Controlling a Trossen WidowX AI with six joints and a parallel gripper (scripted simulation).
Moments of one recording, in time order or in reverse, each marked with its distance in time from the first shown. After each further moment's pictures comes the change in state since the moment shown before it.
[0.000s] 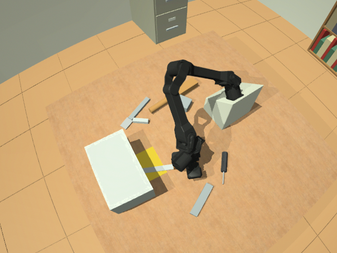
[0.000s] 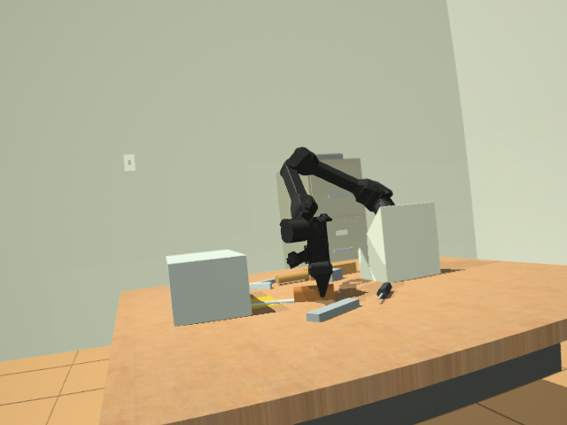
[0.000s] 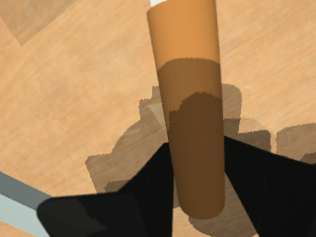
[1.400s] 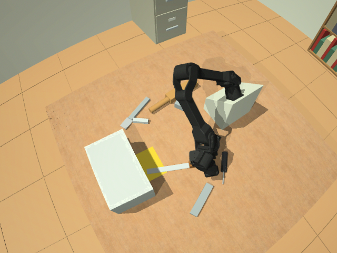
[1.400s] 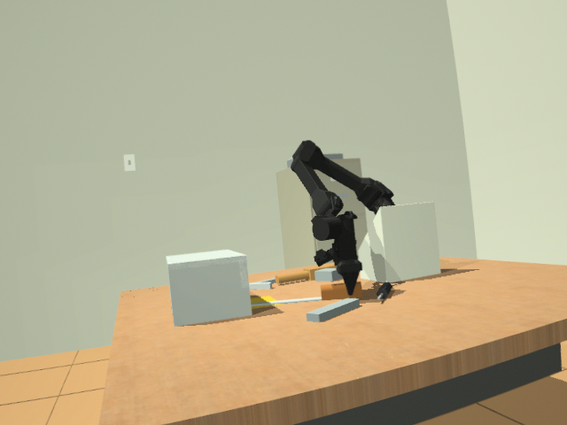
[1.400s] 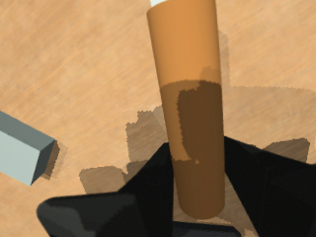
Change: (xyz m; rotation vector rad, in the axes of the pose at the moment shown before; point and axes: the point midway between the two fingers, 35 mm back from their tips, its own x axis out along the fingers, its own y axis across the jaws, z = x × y) arm 0.000 0.005 -0.075 -0.006 0.005 0.000
